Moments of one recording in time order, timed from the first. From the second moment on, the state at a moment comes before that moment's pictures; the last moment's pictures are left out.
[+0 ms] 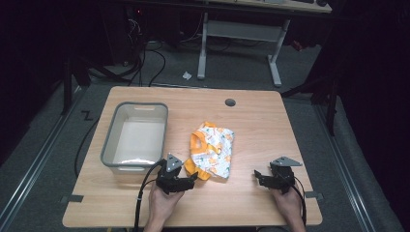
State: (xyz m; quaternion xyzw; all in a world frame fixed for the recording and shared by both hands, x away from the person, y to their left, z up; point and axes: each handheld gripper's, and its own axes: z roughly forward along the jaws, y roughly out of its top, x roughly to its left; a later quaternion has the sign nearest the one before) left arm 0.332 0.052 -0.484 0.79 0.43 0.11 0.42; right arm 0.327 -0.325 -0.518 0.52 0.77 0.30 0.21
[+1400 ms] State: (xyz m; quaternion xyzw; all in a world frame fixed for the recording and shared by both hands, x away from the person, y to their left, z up) left arm 0.395 0.013 -0.466 0.81 0.44 0.11 0.38; right arm 0.327 -0.325 -0.518 0.52 0.77 0.30 0.21
